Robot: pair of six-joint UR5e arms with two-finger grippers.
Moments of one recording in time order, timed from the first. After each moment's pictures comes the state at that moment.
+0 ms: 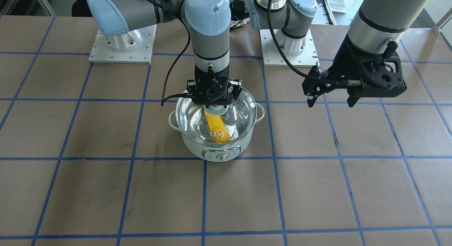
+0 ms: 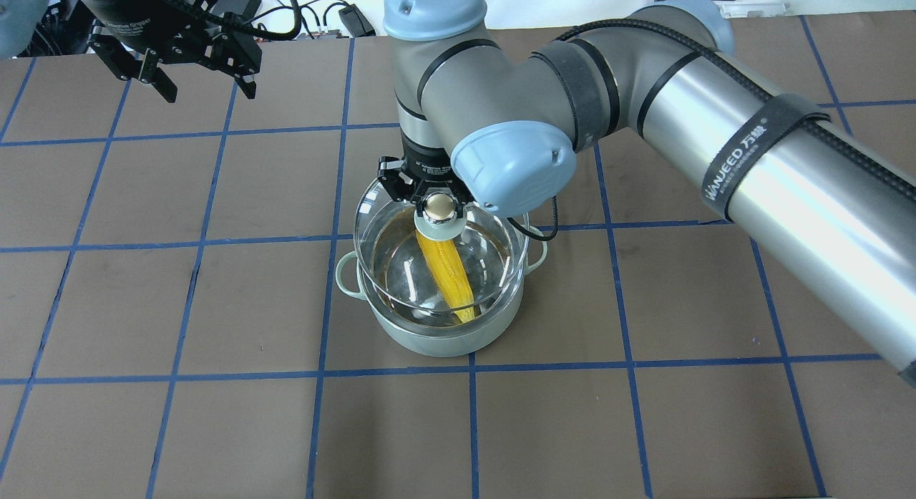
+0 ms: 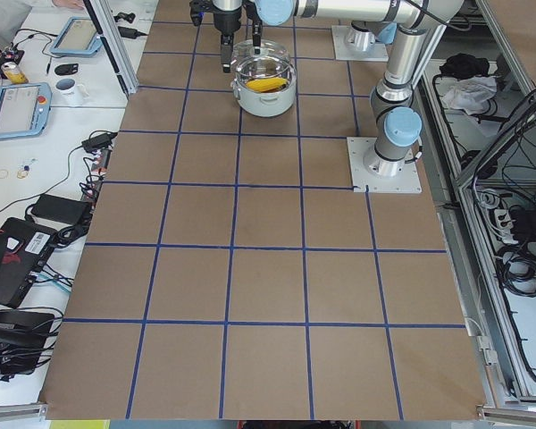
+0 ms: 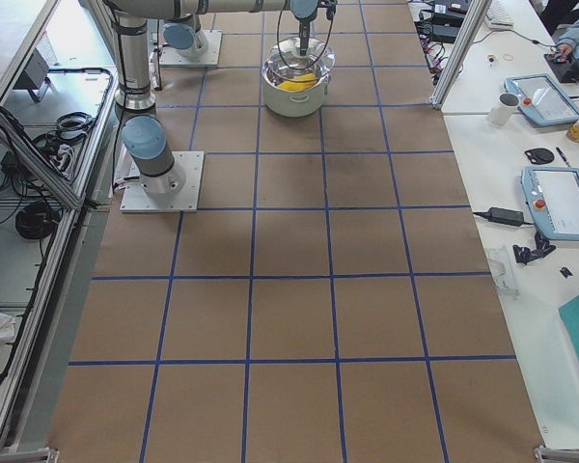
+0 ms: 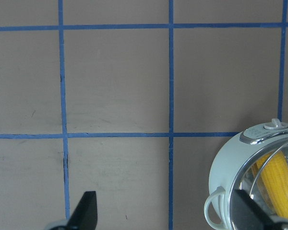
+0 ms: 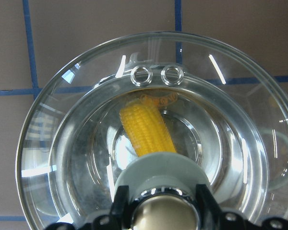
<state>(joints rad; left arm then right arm) -1.51 -1.68 -1.39 -1.56 1.59 0.05 2.02 -1.29 1.51 -1.80 -1.50 0.49</state>
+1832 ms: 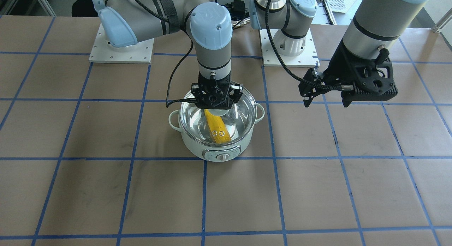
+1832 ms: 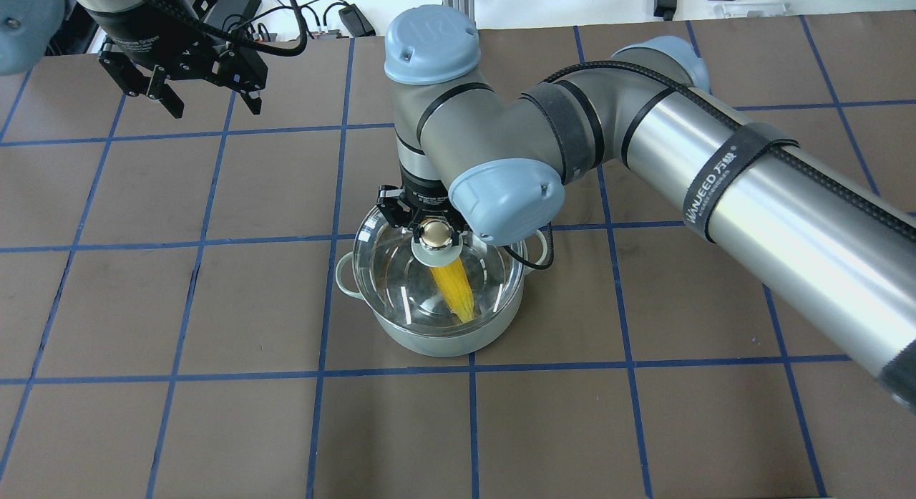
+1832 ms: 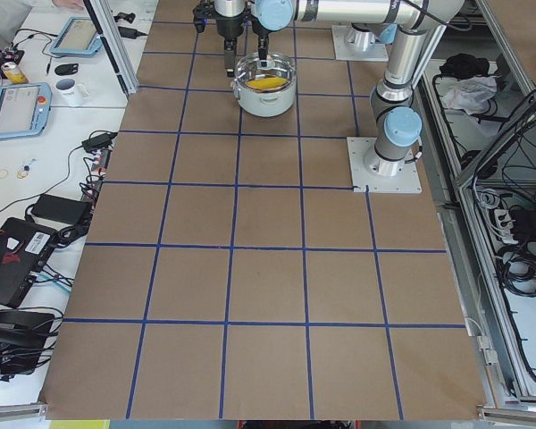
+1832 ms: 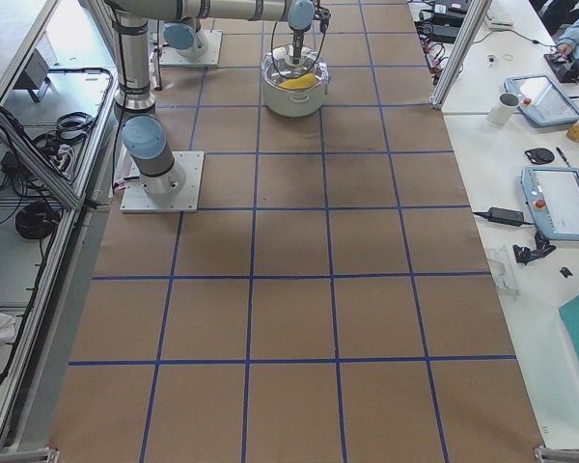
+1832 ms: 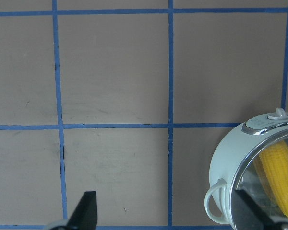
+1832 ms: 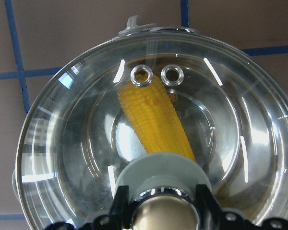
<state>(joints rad) -1.52 -1.68 -1.42 -1.57 1.59 0.05 2.03 -1.28 1.58 -1.85 -1.47 0.53</state>
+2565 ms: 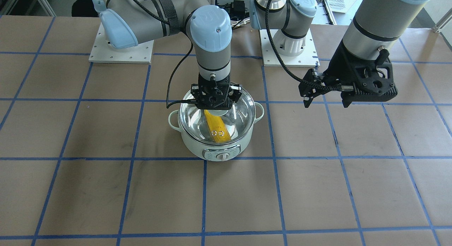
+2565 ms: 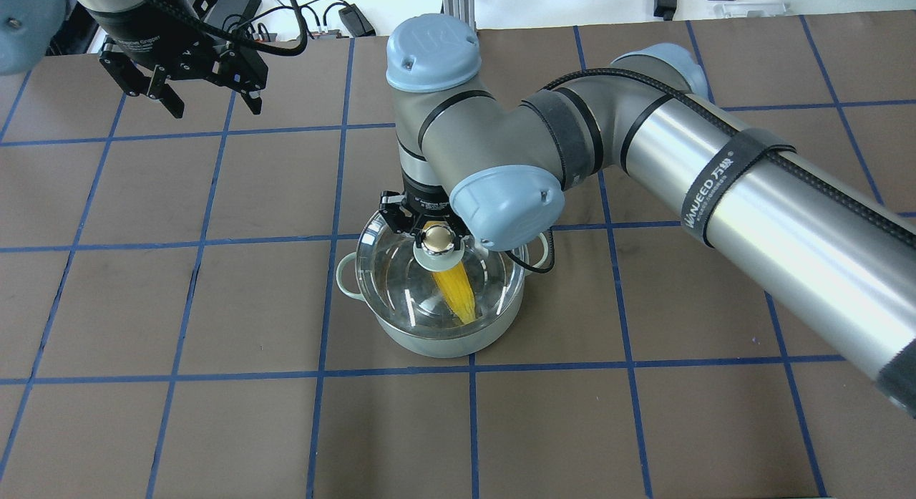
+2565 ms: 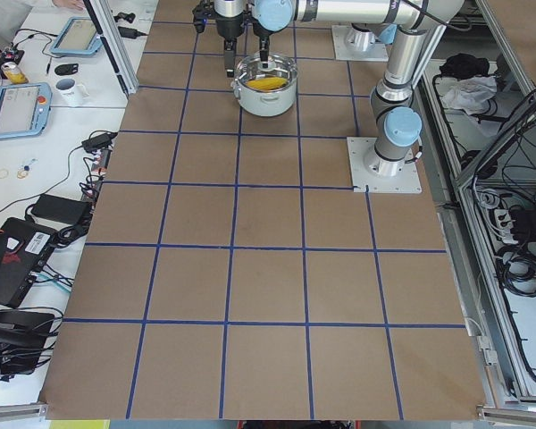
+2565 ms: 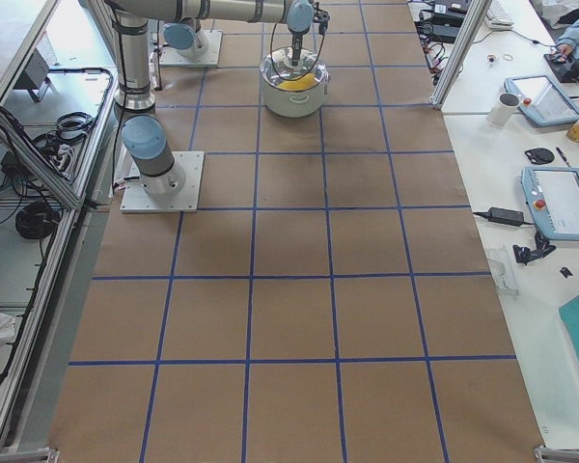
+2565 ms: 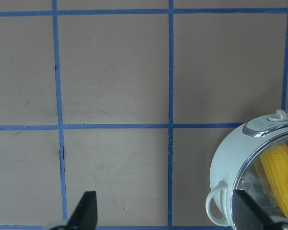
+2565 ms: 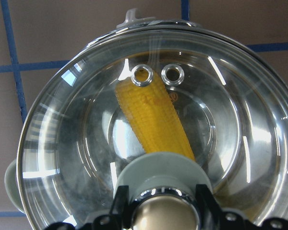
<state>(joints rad) -1.52 -1.68 -1.42 -1.57 1.59 0.04 2.03 -1.28 1.59 -1.86 -1.47 0.52</state>
